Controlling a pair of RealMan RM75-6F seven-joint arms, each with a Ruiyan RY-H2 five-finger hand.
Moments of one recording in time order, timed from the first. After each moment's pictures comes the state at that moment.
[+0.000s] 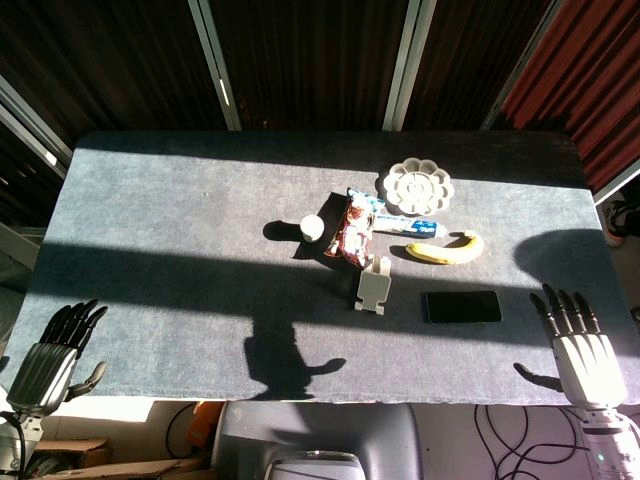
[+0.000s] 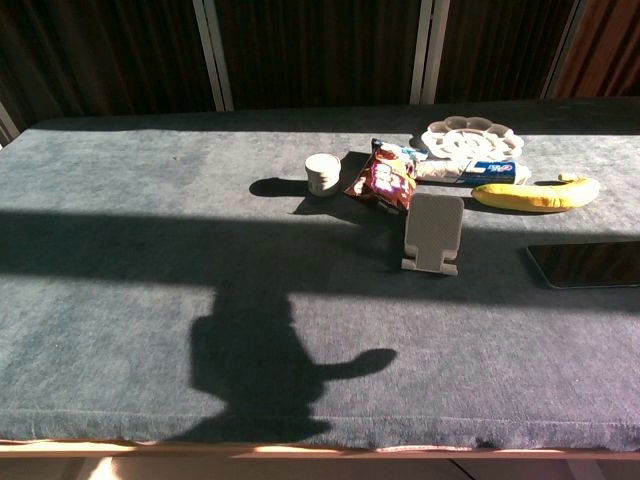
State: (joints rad) left arm -0.15 -1.12 0.04 -1.56 1.64 1.45 -0.02; right arm 0.05 -1.16 0.02 -1.58 -1.59 1.53 -0.21
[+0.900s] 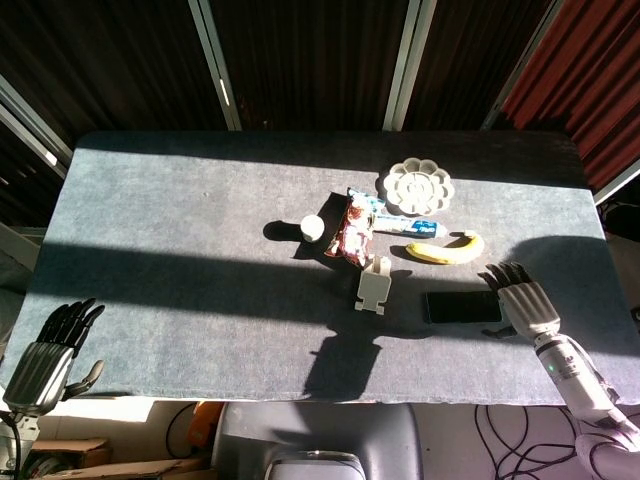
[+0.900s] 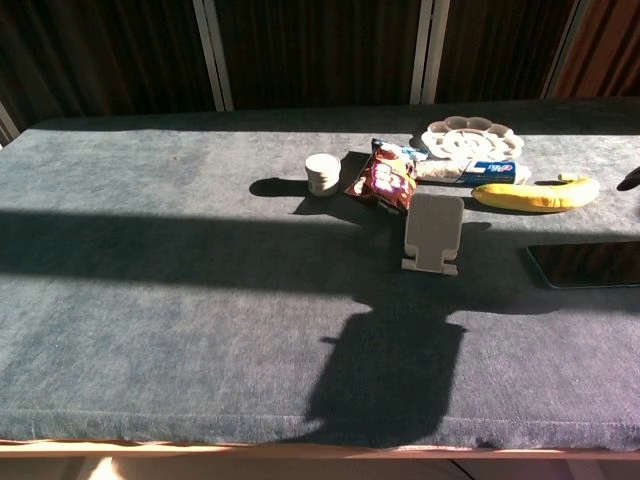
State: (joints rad) left arm -0.15 -1.11 0.04 -1.56 1.64 1.45 -0.06; right arm 0.40 -1.29 0.08 -1.22 -1.45 0.94 -0.03
